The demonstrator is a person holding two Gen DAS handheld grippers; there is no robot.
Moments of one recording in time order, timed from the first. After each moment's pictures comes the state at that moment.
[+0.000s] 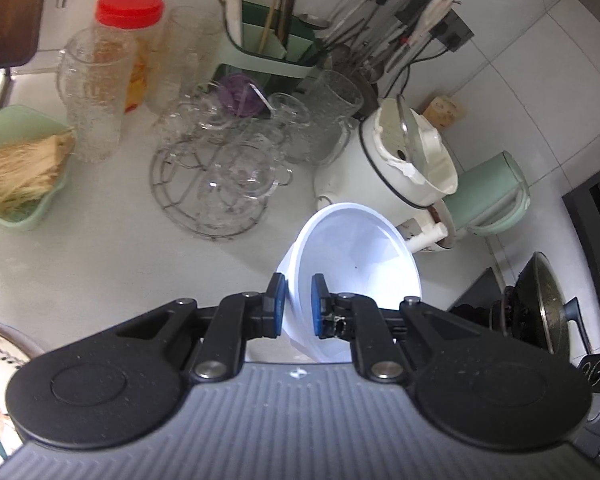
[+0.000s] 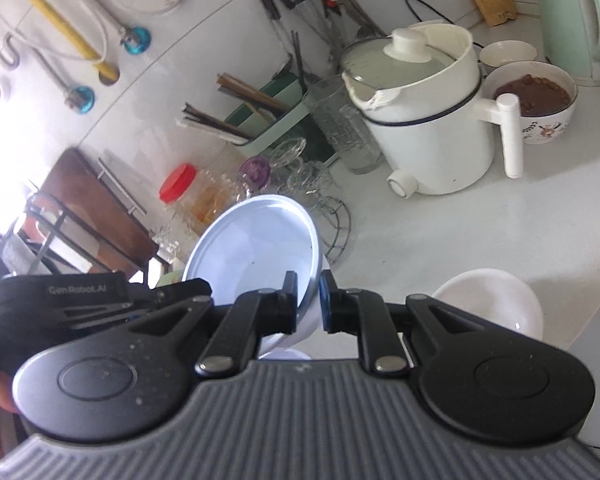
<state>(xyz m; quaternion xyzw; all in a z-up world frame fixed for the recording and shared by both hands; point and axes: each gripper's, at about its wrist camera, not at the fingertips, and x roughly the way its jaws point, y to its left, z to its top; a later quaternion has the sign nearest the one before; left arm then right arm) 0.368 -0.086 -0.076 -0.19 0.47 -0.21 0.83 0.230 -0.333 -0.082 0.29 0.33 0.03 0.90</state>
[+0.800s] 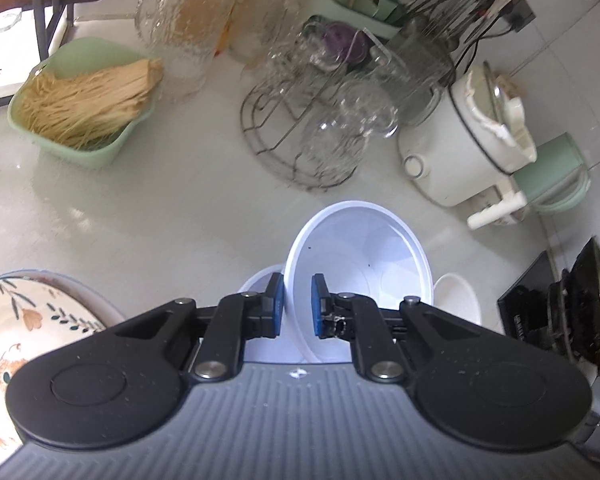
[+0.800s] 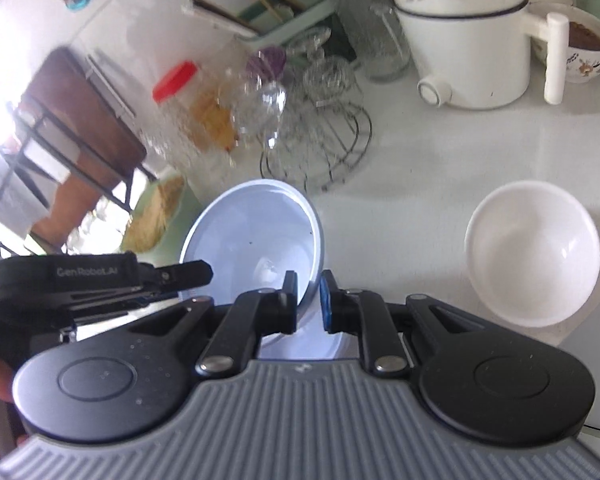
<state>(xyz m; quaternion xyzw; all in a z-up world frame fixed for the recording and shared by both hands) 0.353 -0.038 -0.145 -0.17 0.52 -0.15 0.82 0.243 -0.270 -0.135 0.23 0.43 0.05 0.87</state>
